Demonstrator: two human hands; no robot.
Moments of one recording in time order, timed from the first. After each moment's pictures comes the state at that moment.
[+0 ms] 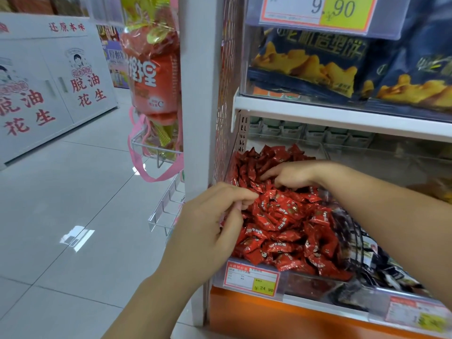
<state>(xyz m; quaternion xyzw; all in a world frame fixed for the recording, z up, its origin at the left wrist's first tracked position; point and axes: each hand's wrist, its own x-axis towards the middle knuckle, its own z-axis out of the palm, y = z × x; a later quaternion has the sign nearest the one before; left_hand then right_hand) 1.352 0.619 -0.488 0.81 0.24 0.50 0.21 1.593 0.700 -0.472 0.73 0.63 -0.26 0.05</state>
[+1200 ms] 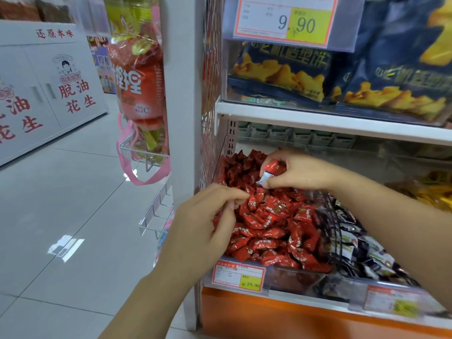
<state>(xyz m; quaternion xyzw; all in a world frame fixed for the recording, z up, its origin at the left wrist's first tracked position) 1.360 0.615 -0.488 0.81 0.25 0.49 0.20 1.585 0.638 -0.431 0.66 0.70 -0.20 -0.18</state>
